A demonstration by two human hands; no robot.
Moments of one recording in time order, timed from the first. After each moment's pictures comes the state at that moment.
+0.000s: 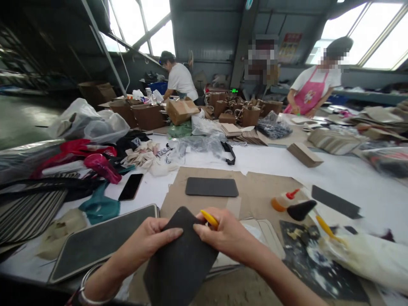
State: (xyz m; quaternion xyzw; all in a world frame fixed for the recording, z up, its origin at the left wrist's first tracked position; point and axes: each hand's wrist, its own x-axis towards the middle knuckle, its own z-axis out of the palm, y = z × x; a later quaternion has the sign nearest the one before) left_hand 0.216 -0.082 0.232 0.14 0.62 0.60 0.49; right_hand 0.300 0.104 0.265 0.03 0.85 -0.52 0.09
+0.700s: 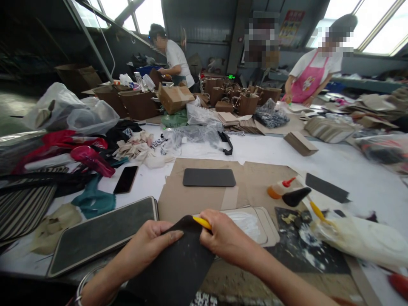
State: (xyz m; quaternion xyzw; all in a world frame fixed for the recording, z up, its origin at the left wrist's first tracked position) left_hand 0.226 -0.085 0.223 0.14 0.69 0.52 0.48; right_hand 0.305 0.093 0.234 0.03 0.92 -0.39 0.09
